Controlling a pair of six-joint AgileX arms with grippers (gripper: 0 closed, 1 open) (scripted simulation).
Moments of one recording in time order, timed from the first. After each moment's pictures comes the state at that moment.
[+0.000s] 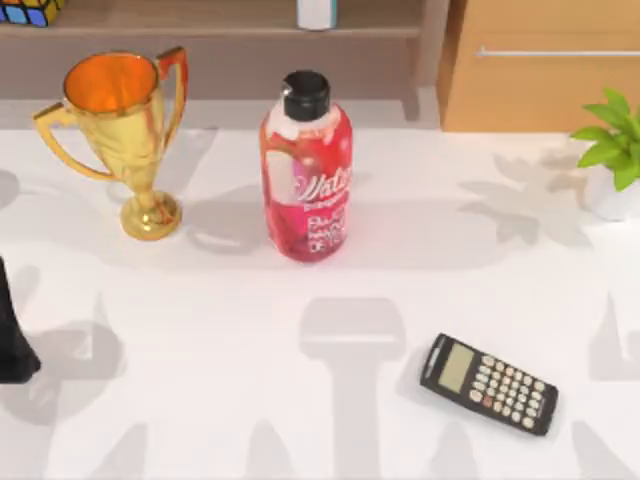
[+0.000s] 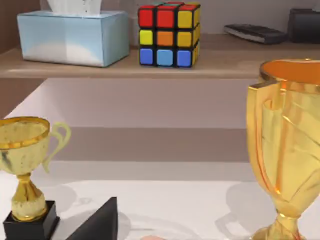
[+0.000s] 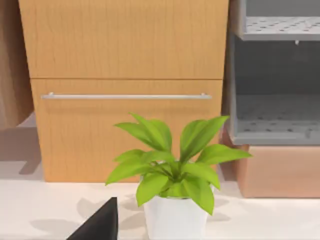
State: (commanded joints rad) left arm 0.00 0.00 0.00 0.00 0.00 0.00; right arm 0.00 0.00 0.00 0.00 0.00 0.00
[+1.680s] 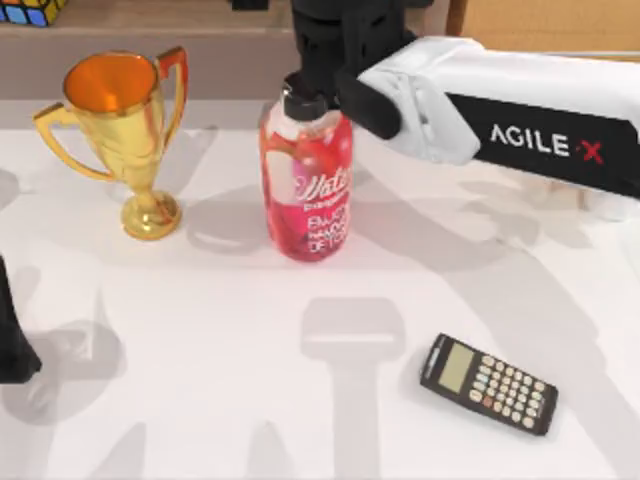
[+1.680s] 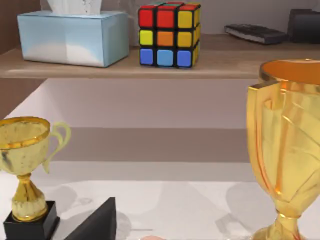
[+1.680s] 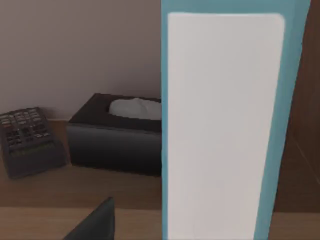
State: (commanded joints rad) left arm 0.00 0.00 0.00 0.00 0.00 0.00; right arm 0.70 2.18 1.71 0.35 0.70 0.09
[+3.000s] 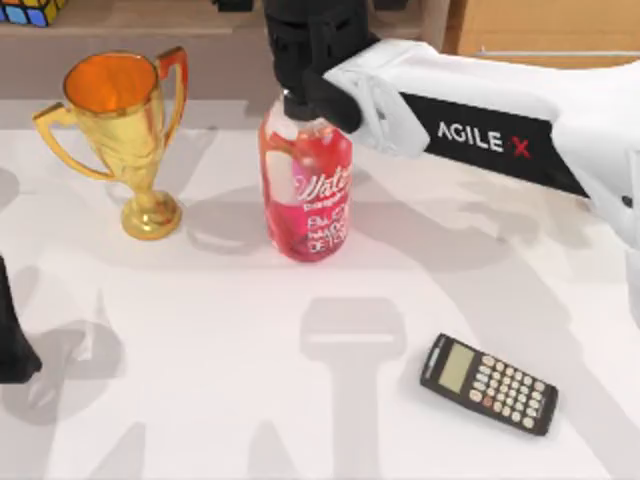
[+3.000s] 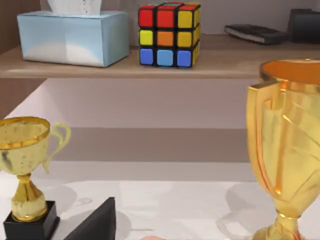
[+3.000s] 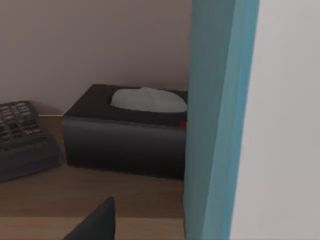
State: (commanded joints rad) left arm 0.00 0.00 0.00 0.00 0.00 0.00; right arm 0.68 2.37 1.91 0.33 0.71 0.08
